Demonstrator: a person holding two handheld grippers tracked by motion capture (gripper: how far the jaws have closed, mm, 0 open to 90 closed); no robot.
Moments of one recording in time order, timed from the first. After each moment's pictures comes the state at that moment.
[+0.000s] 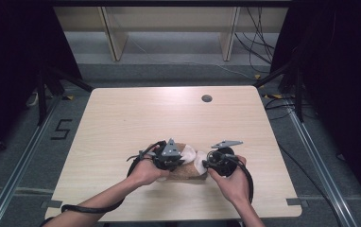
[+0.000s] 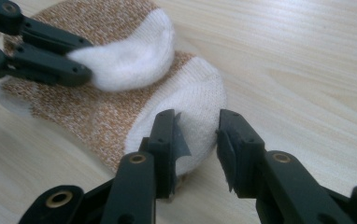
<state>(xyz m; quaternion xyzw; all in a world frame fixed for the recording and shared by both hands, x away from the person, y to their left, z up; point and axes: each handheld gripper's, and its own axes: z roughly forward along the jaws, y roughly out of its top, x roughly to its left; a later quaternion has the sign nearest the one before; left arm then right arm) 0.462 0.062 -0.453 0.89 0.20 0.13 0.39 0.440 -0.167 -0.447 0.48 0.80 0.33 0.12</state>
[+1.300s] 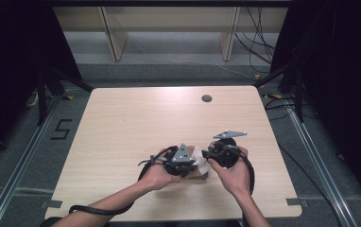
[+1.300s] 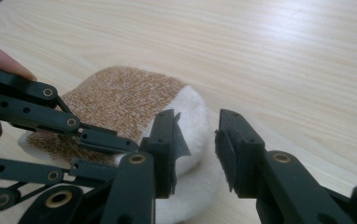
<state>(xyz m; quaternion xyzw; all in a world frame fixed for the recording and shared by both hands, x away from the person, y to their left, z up) 0.450 0.029 -0.464 0.89 0.17 0.12 0.42 0.453 -0.165 -0.422 0.48 0.79 0.37 0.12</state>
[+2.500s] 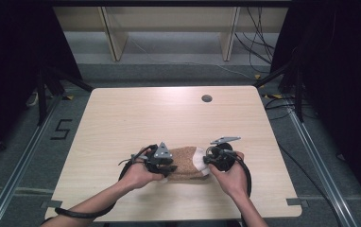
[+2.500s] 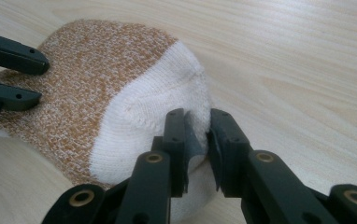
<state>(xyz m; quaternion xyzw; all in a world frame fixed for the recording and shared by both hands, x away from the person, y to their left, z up) 0.455 0.084 -0.466 0.89 0.25 0.11 0.36 0.455 -0.165 -0.452 0.50 0.80 0.32 0.10</state>
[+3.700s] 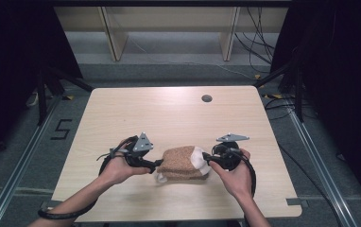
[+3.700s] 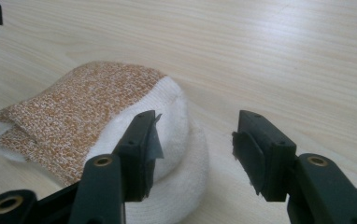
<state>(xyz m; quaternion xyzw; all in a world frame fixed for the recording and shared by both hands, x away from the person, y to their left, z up) 0.457 0.140 -0.430 0.87 0.26 0.19 0.37 0.450 -0.178 -0.435 0.49 0.77 0.37 0.13</state>
